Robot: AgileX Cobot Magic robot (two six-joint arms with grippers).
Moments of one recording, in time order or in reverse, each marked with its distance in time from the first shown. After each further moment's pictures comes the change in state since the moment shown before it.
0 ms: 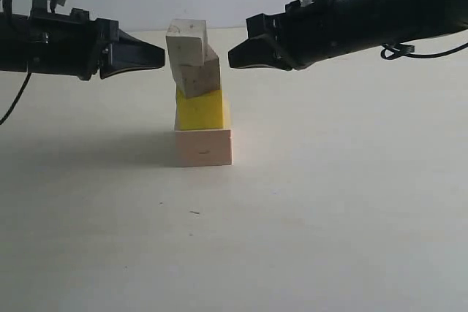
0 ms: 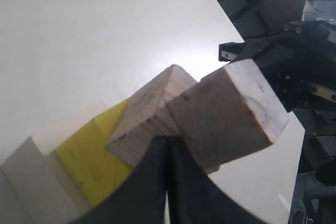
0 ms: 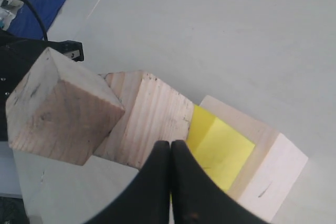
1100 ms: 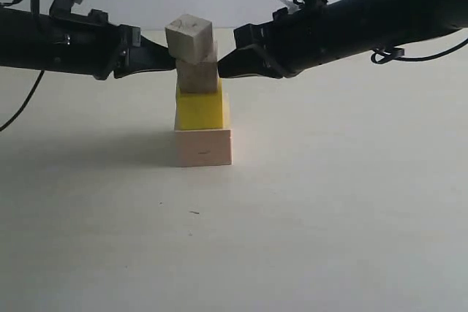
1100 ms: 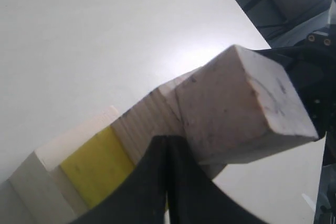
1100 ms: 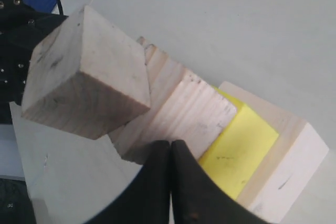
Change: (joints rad) left arm -0.061 0.032 -0.040 0.009 -0.080 0.015; right arm 0.045 0.000 0.000 -0.037 -0.004 0.023
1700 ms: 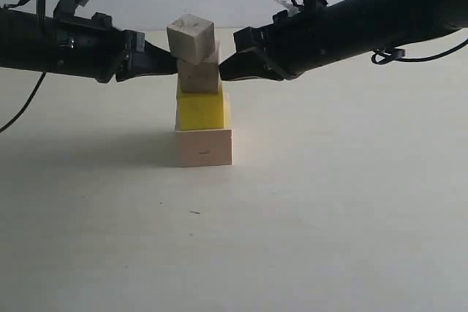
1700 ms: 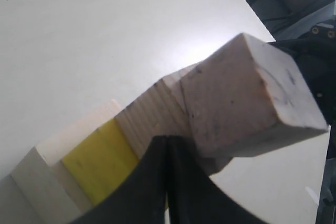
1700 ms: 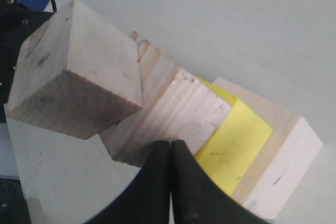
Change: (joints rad) left arm -0.007 0.007 -0.003 0.028 -0.007 -0.009; right arm 0.000 0.000 0.000 -0.018 -0.014 0.018
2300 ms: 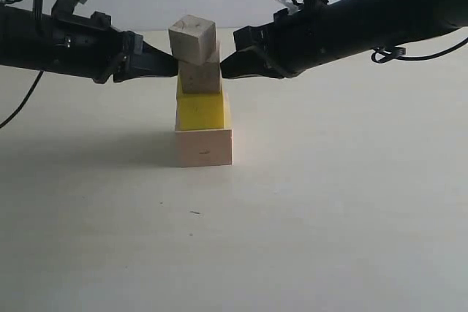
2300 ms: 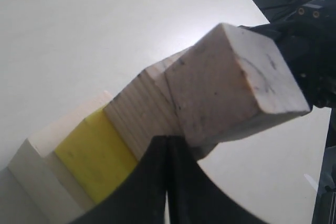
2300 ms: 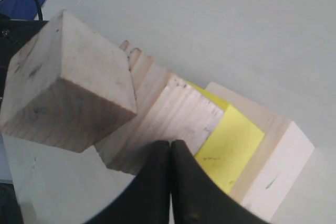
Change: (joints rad) left arm -0.002 -0.026 0.000 0.056 0.006 -0.031; right arm 0.000 0.000 -0.006 -0.002 -0.017 0.000
